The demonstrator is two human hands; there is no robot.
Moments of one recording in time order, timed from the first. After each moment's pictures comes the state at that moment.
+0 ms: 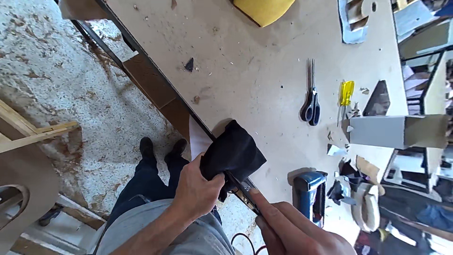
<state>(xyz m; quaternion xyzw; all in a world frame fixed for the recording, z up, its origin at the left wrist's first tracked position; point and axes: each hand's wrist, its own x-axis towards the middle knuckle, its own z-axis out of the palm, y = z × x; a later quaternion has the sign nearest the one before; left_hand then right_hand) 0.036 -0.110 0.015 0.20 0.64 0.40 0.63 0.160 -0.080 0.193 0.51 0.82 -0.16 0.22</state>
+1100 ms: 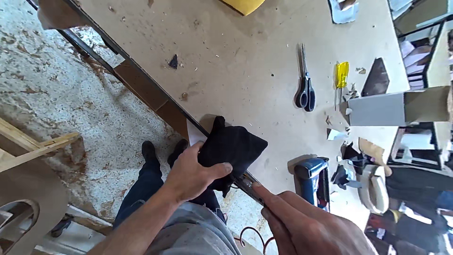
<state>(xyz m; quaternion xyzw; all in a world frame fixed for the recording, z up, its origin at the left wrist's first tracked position) 0.005 -0.088 0.013 0.28 0.56 0.31 0.71 0.170 -0.079 0.197 0.52 0.81 -0.15 0.24</state>
